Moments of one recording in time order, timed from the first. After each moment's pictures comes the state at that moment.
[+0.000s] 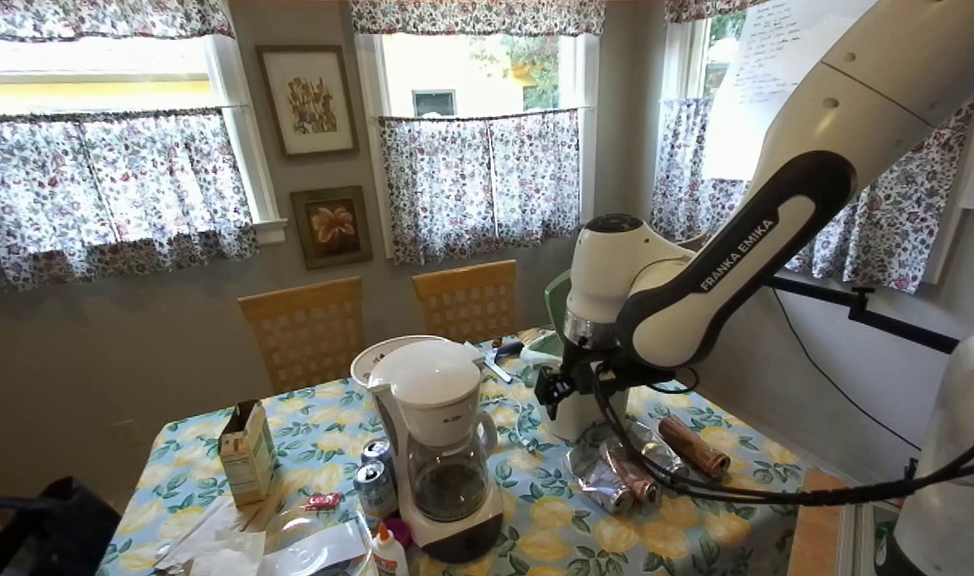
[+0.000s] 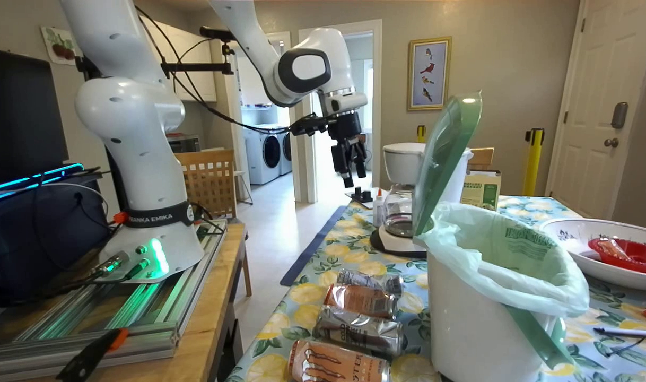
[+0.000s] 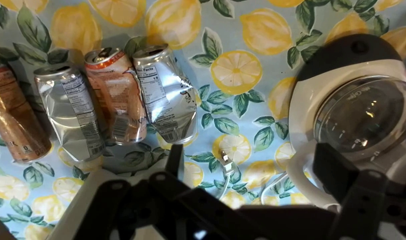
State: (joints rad) arm -0.06 -0.18 0.12 -2.70 -0.22 2.71 0.88
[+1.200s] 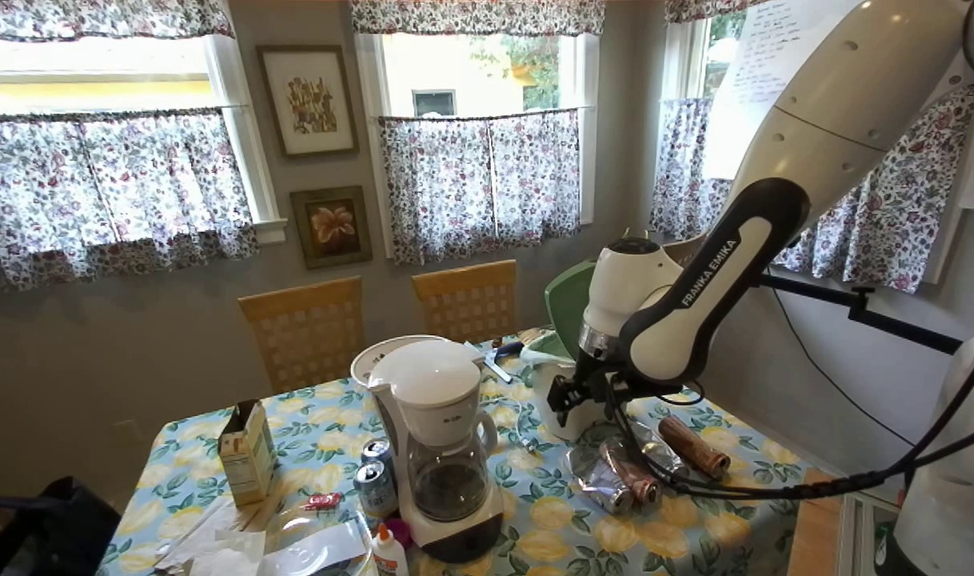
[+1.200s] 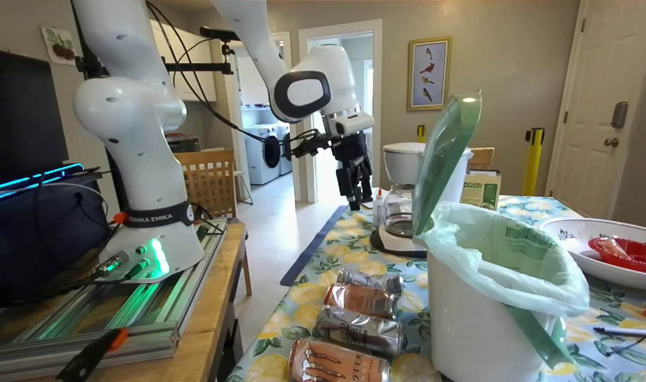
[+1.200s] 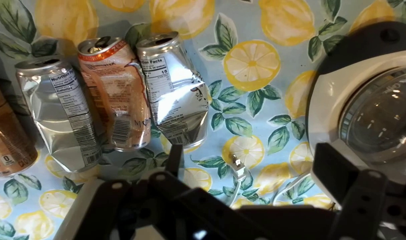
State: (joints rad) arm -0.09 -0.06 0.05 -2.73 -0.14 2.89 0.72
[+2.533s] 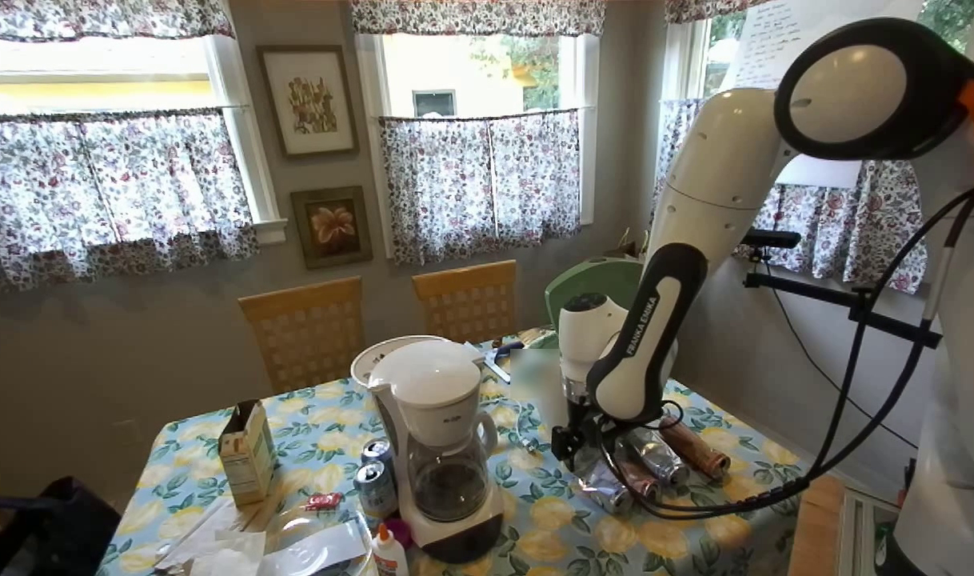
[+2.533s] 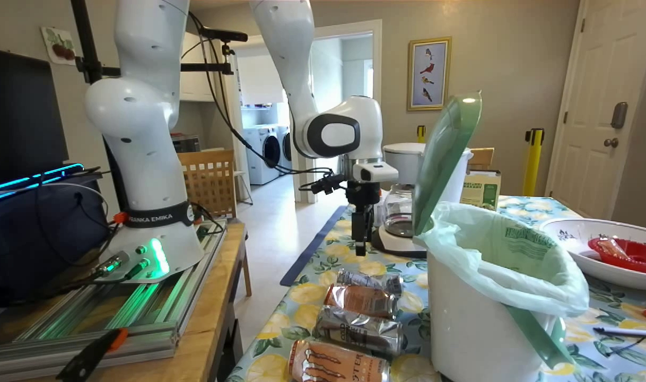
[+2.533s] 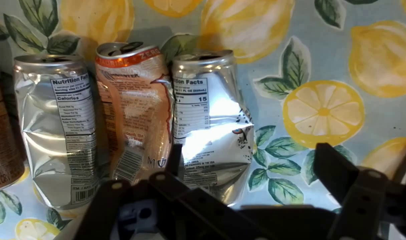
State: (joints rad) arm 0.10 0.31 -0.17 -2.53 -0.22 2.84 0.63
